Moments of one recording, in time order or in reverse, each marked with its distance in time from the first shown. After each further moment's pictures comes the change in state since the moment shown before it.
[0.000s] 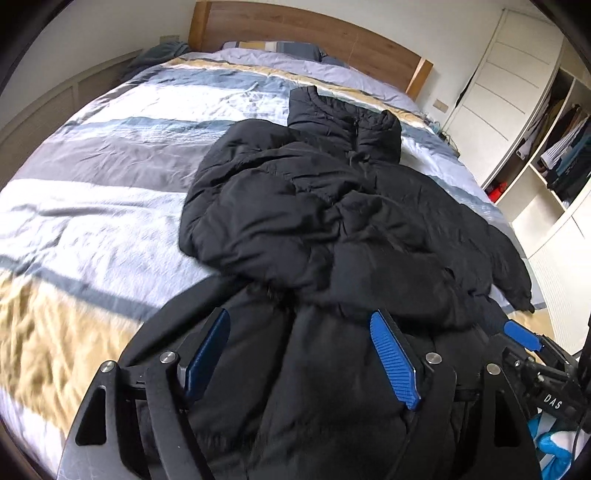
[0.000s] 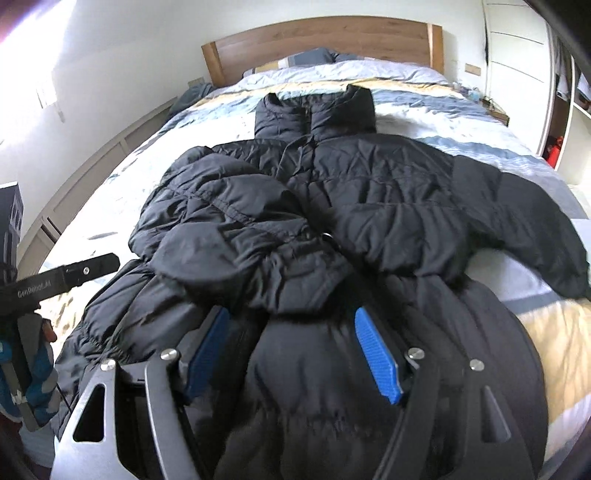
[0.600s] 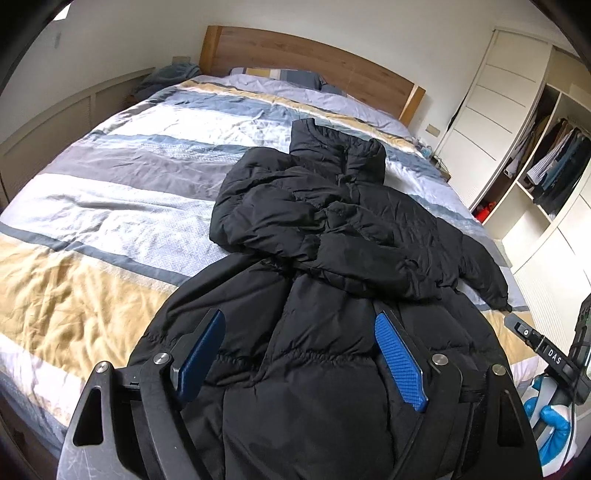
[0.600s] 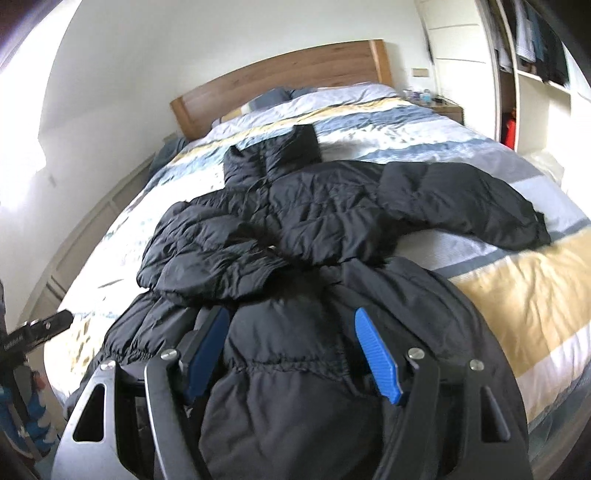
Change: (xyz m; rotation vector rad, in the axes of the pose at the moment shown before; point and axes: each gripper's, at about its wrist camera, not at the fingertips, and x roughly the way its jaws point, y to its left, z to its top) left arm -0.086 -0.003 -0.039 -0.017 -0.099 -0.006; right arm -0.082 -0.063 -0.038 0.209 -0.158 -0.014
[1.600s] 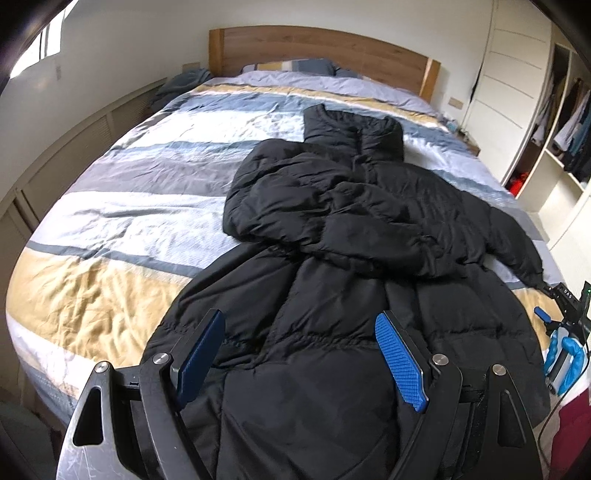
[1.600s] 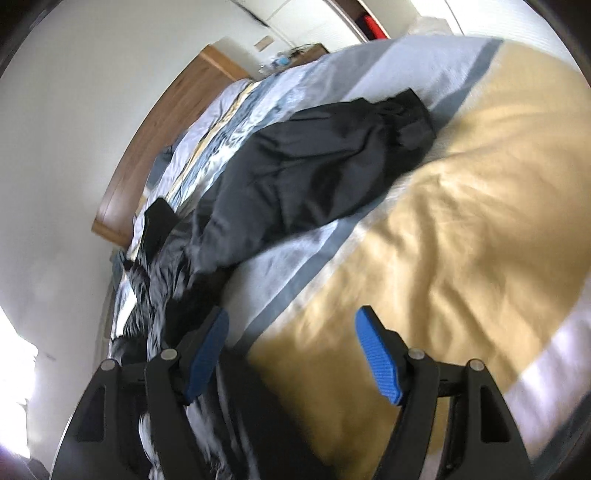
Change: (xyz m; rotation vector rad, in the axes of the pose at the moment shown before) left arm 0.010 -0.047 -0.010 0.076 0.054 0.196; right arm 0.059 -0.287 0.007 0.660 -0.027 0.035
